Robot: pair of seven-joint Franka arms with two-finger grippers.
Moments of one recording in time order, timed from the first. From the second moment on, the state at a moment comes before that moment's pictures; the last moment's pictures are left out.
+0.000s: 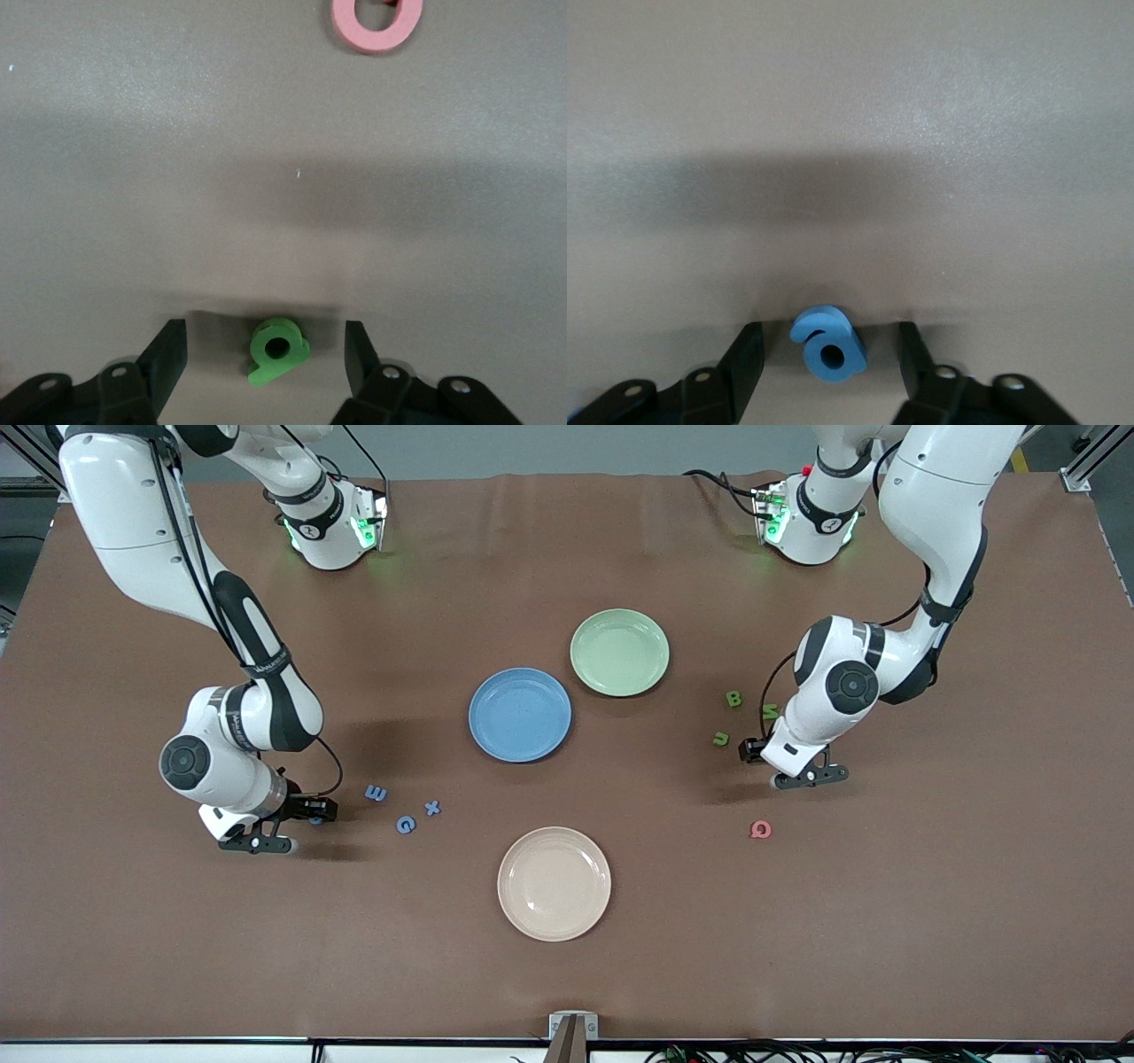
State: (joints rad) left arm -0.16 0.43 -0.13 -2.21 0.05 2.59 -0.45; right arm 0.07 0.62 -0.02 -1.91 0.08 2.52 0.06
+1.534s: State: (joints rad) left arm -0.18 0.43 -0.13 -2.21 0.05 2.59 -0.48; right arm 0.61 0.43 0.00 -1.89 0.08 2.24 1.04
